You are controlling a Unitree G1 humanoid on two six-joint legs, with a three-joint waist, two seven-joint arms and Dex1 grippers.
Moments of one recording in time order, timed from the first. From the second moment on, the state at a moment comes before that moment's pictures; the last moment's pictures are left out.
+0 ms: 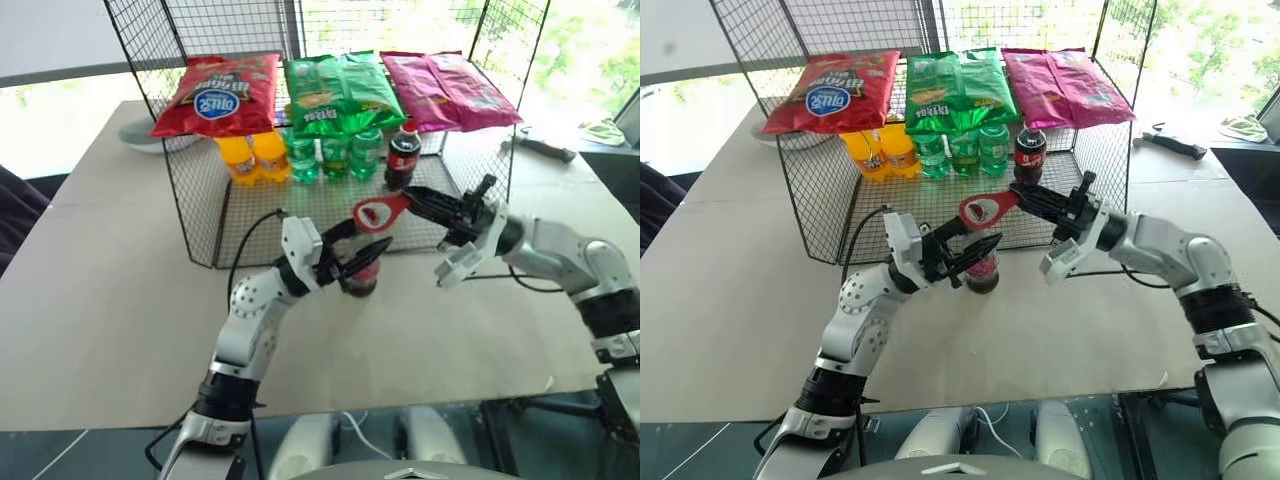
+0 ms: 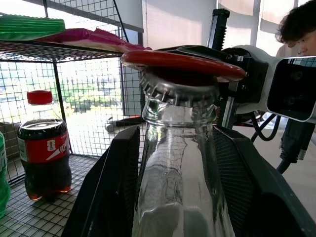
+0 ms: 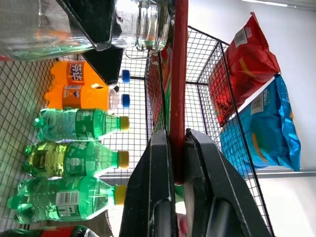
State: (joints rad) left arm -0.28 0.22 -0.13 -0.07 -0.40 -0.08 -0.86; right arm -0.66 -0.70 0.21 0.28 -0.83 -1.03 -0.09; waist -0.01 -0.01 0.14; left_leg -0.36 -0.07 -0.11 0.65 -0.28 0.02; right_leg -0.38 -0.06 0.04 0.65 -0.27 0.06
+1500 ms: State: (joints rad) left arm -0.25 0.25 -0.12 -0.03 -0.39 -0.04 -0.85; right arm -0.50 -0.55 0.15 0.21 -0.54 -0.79 -0.07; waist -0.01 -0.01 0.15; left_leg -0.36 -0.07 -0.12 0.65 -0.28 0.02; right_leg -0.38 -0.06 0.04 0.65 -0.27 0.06
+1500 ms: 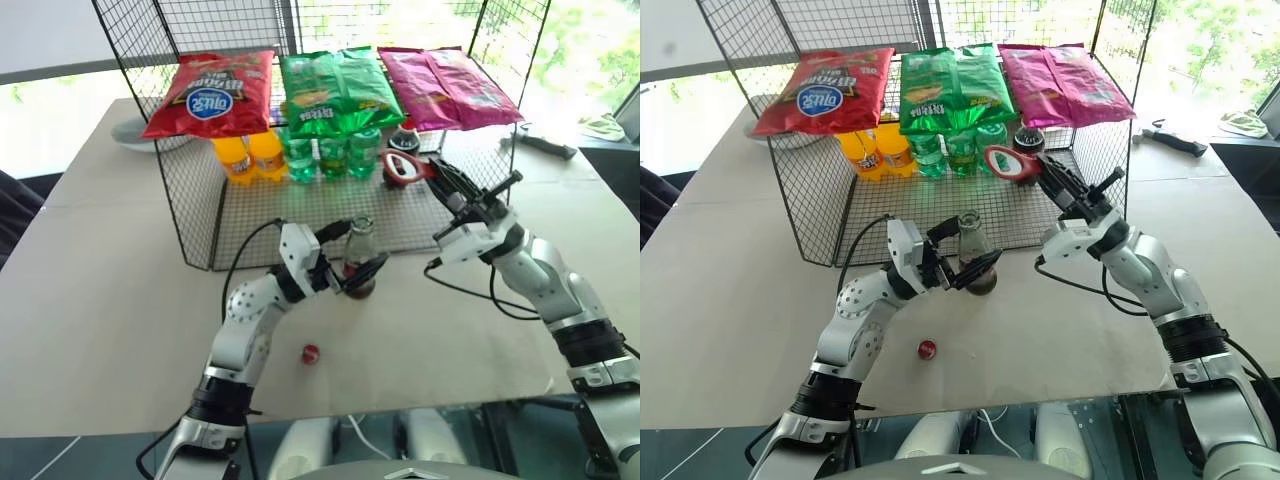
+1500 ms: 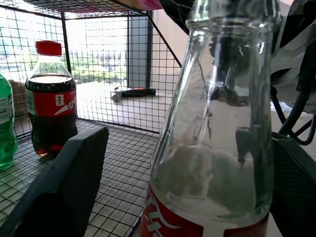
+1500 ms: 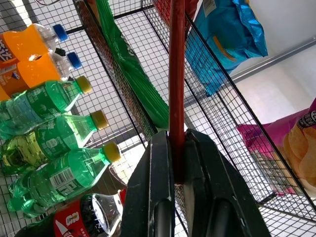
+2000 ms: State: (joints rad) left arm -0.16 0.36 -0.11 -0.14 -0.38 -0.03 -0.89; right arm -0.28 -0.48 0.17 0.11 -0.14 -0.61 0.22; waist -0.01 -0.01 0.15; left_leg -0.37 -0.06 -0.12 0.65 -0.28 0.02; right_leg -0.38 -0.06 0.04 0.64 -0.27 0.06
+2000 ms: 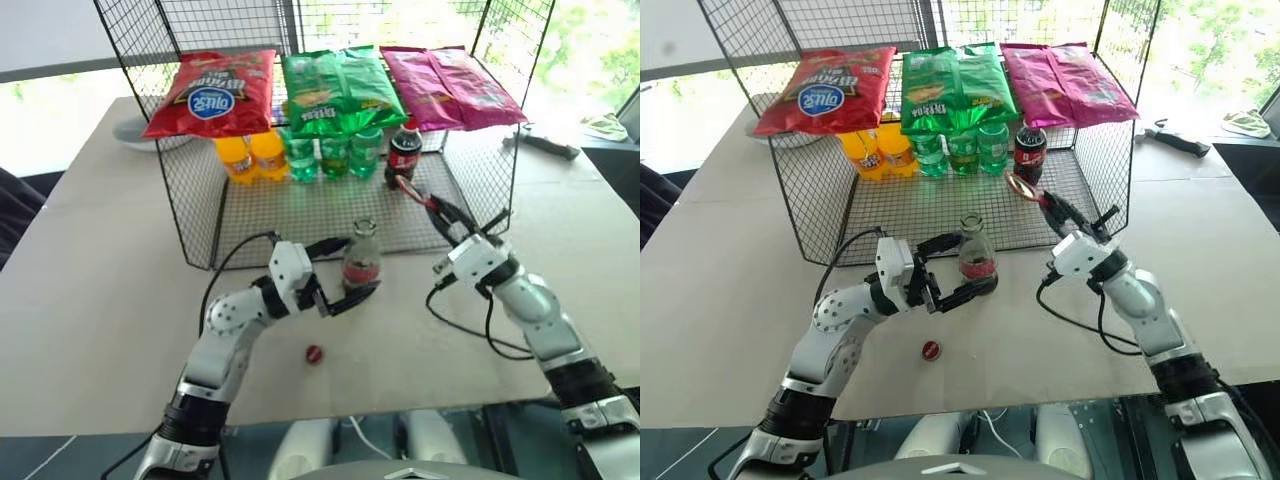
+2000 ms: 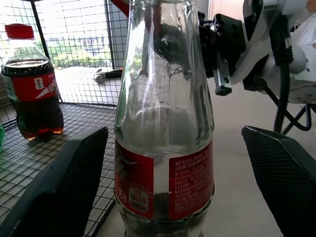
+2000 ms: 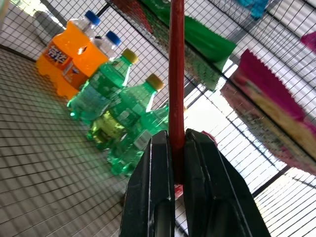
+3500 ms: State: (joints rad) left arm 0.52 0.58 0.31 -0.32 -0.54 0.04 -0.94; right arm 0.20 -0.58 -0.12 -0.17 0.40 -0.06 0.76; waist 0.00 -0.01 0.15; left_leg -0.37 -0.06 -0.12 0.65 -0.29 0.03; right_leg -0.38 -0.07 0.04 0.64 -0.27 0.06
